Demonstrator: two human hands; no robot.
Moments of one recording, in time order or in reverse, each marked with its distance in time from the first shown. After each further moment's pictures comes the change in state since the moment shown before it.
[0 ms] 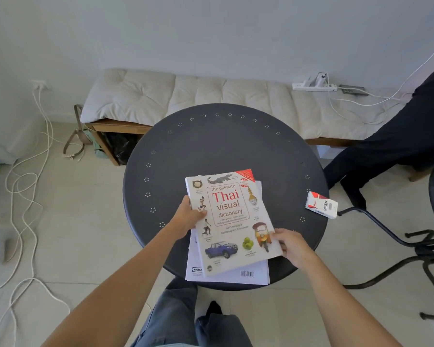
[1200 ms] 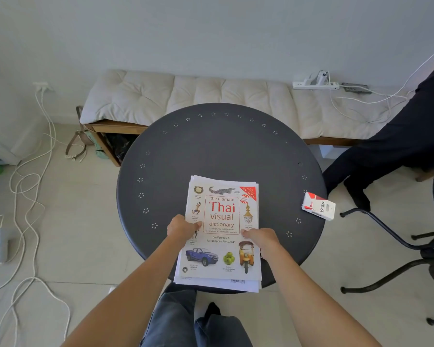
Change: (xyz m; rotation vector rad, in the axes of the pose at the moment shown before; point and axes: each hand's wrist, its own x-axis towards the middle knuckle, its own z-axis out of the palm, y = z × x) left_hand 0.001 -0.023 0.021 0.457 0.308 -0.188; right_hand 0.018 -0.007 0.051 -0.295 0.132 0.096
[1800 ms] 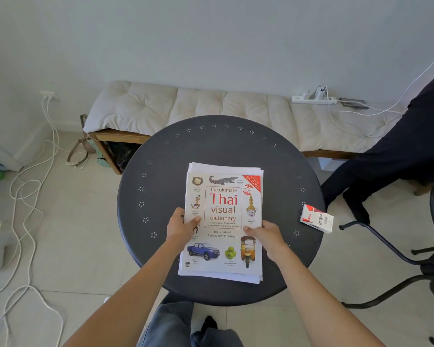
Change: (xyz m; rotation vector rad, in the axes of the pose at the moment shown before) left_hand -0.014 0.015 -0.014 -0.283 0.073 0.225; right_hand -0.014 -0.028 -0.021 0.141 -0.085 -0.273
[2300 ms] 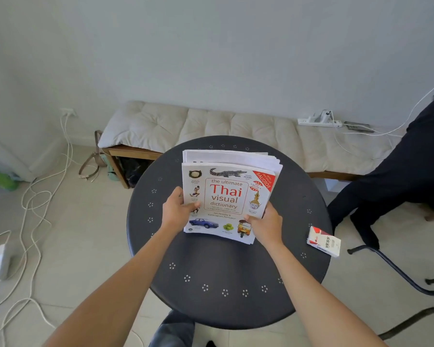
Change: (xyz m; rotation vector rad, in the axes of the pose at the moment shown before) left_hand 0.007 0.073 -0.046 -0.063 0.076 0.263; right_hand -0.015 -0.074 0.028 -0.226 0.230 -0.503
